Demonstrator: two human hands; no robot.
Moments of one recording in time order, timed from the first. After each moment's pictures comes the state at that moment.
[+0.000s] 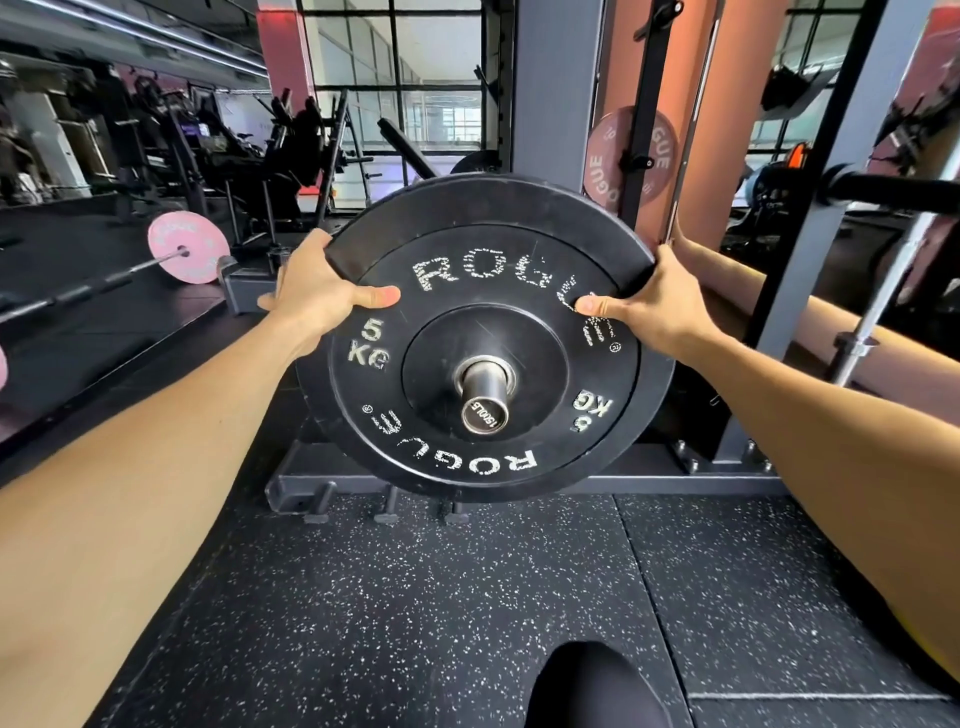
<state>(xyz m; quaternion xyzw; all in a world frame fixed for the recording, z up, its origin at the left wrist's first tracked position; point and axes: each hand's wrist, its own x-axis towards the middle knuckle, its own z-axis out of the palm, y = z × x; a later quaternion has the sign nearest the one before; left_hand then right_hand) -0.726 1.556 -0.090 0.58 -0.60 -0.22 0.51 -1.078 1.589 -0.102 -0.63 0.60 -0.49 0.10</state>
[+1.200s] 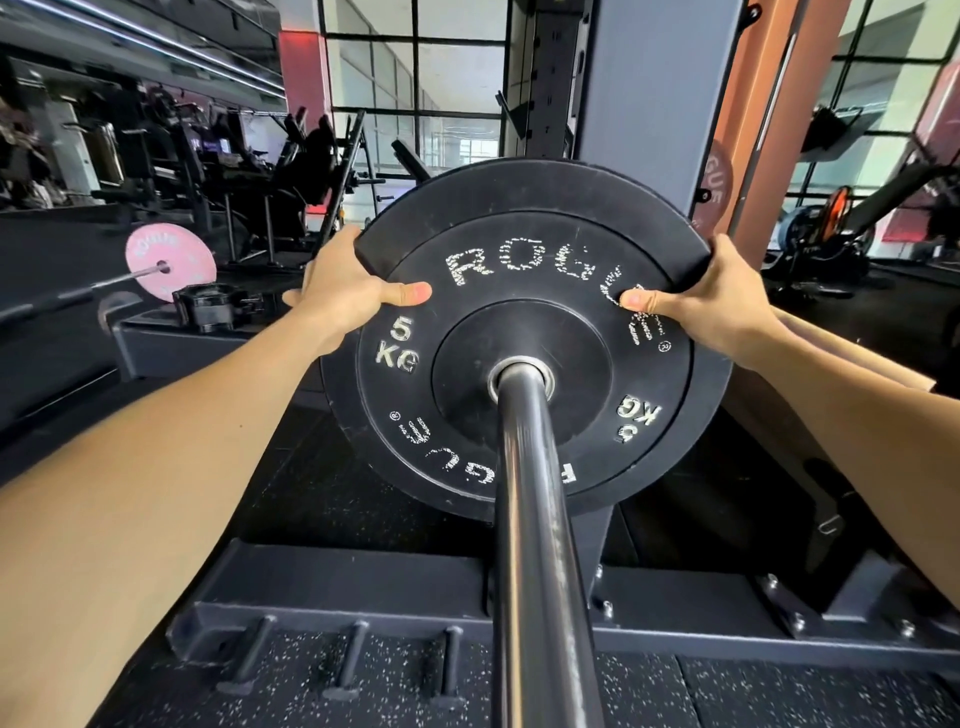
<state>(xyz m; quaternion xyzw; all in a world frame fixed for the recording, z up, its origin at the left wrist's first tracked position) -0.748 1.245 -0.105 0.56 -0.61 -0.23 0.51 -1.097 1.278 -0.097 -0.62 0.61 -0.49 0.06</state>
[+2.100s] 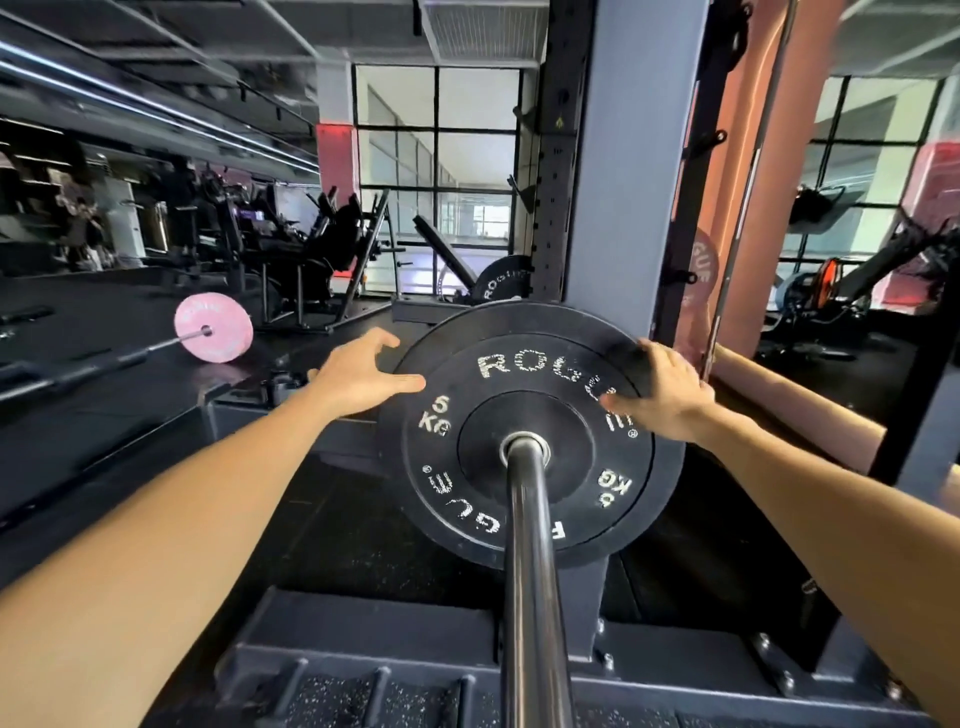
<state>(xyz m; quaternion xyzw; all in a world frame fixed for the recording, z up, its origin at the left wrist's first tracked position) -0.713 1.329 -0.048 0.63 -0.68 -0.13 0.34 -1.070 1.340 -0.056 -0.66 0.70 -0.29 0.03</state>
